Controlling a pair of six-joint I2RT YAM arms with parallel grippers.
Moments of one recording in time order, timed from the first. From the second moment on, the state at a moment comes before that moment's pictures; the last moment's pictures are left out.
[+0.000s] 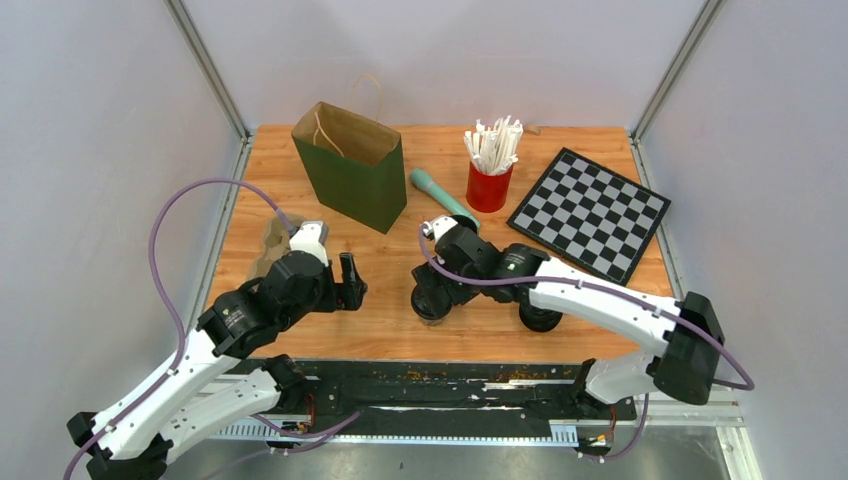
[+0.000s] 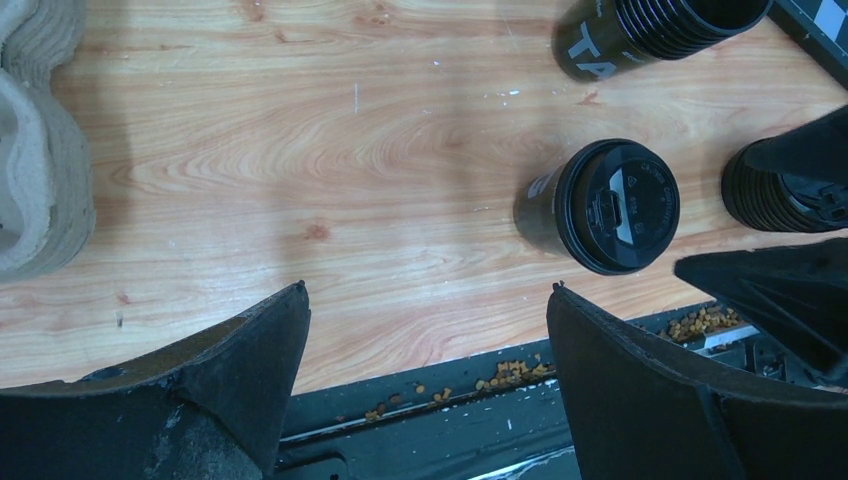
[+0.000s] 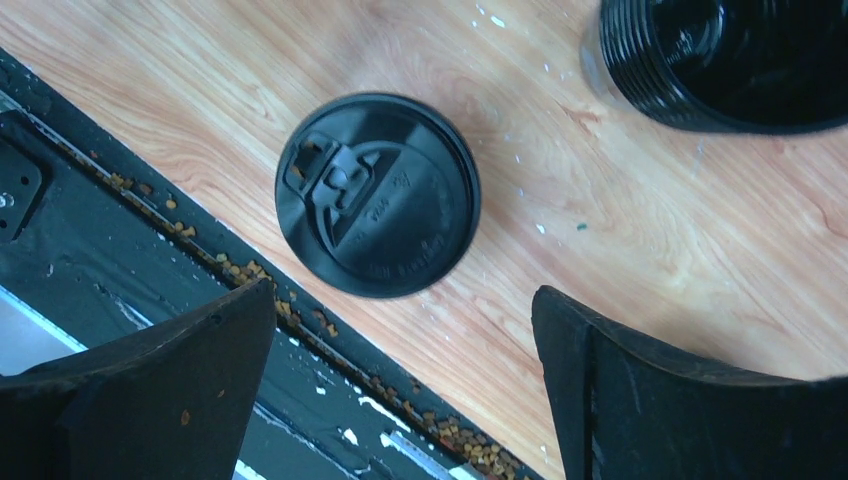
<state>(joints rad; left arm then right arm) -0.81 0.67 0.86 -0.88 -0.32 -0.65 1.03 1.35 1.13 -0.70 0.13 0.35</state>
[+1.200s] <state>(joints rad) -0.81 0.65 0.86 -0.88 -0.34 -0.65 1.04 1.60 1.24 -0.68 0.11 0.31</state>
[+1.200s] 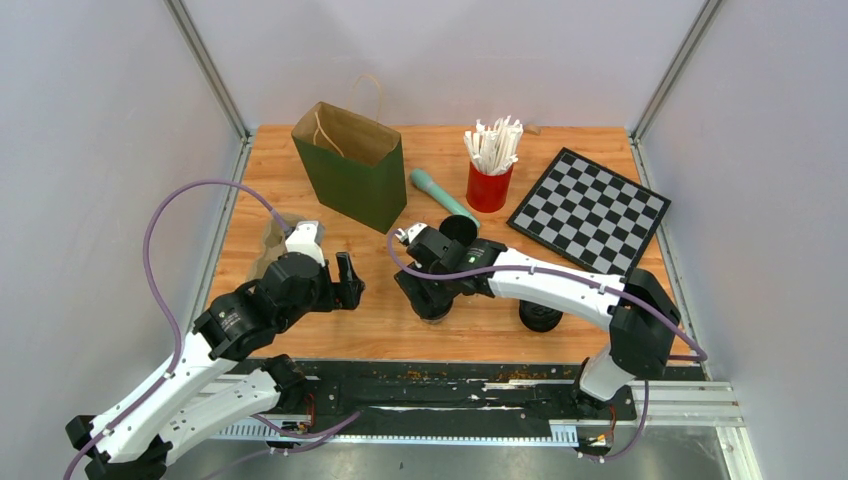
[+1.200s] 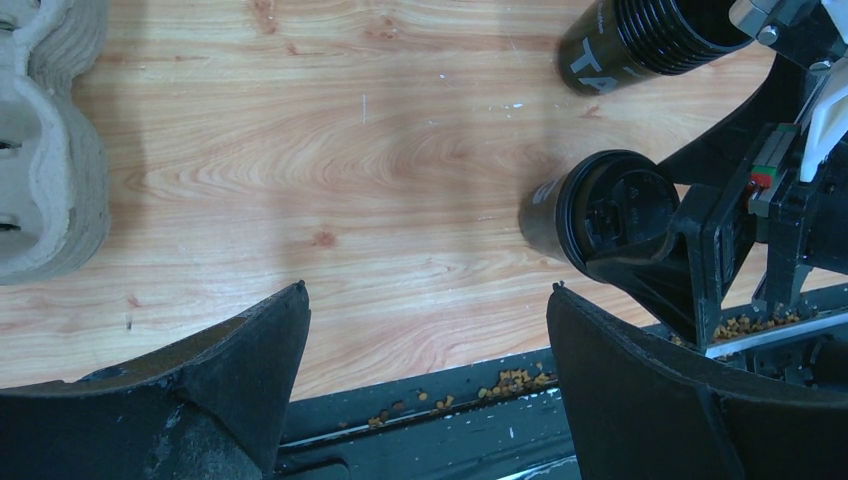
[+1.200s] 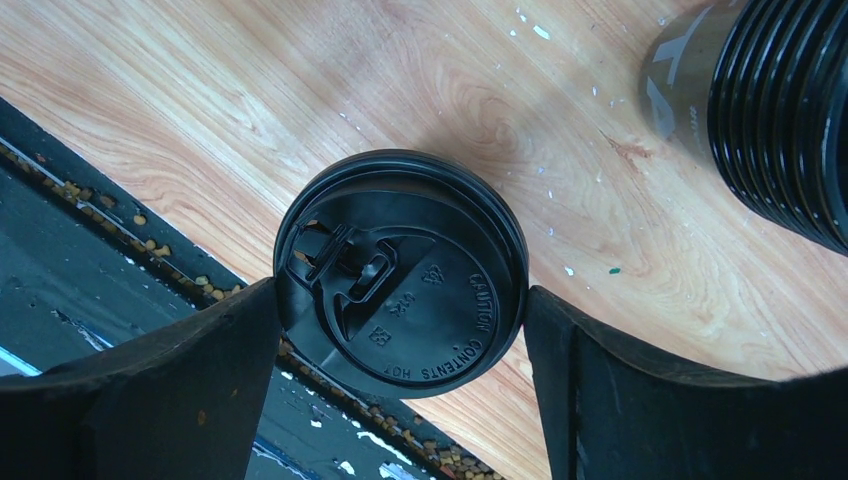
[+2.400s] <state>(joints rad) -0.81 0.72 0.86 -0.88 -0.31 -0.65 0.45 1.43 1.08 -0.67 0.00 0.17</state>
